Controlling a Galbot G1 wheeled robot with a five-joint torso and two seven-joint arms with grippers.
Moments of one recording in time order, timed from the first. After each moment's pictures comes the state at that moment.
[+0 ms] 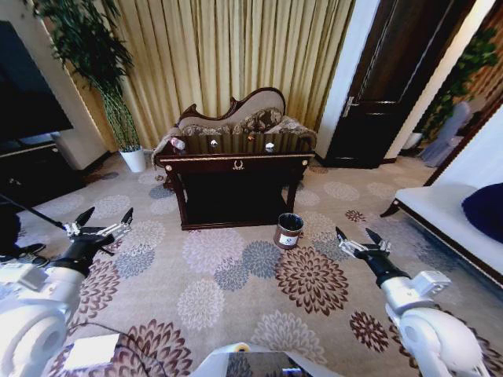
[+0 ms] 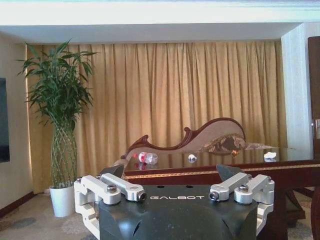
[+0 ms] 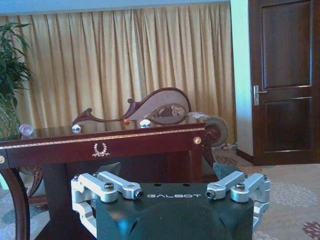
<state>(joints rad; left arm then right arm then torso) 1.79 -1.02 -1.16 -2.43 -0.77 0.24 -0.05 -1.73 1.24 1.00 2.33 0.62 -0.28 -0.09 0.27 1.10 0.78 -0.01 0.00</state>
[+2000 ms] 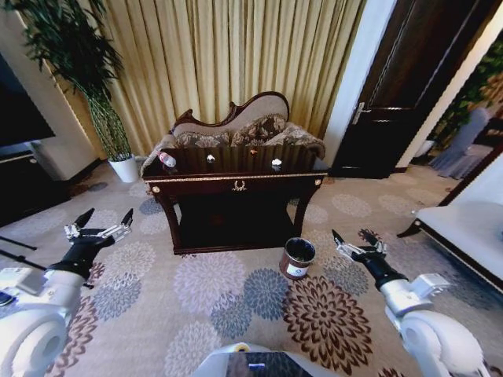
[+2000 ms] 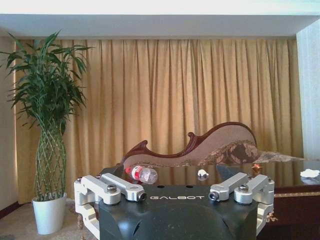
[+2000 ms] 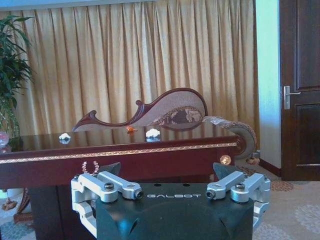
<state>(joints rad) 1.80 -1.05 -1.16 -2.45 -0.77 0.24 -0.05 -1.75 1.24 1.01 2.32 0.61 -0.26 -0.17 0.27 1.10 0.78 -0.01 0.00</state>
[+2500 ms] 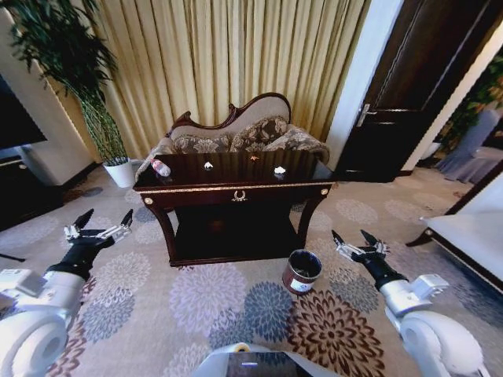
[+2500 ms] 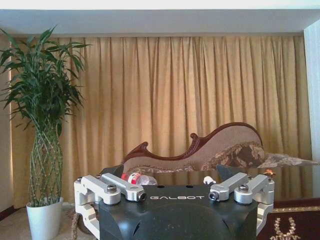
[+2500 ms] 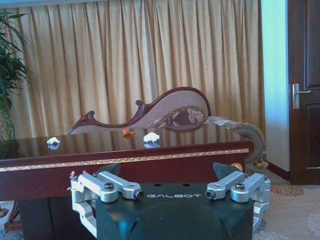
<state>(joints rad) 1.80 -1.06 -1.16 -2.46 -0.76 0.23 -0.05 -1.75 1.24 1.00 2.31 0.61 -0.25 -0.17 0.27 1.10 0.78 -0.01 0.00</state>
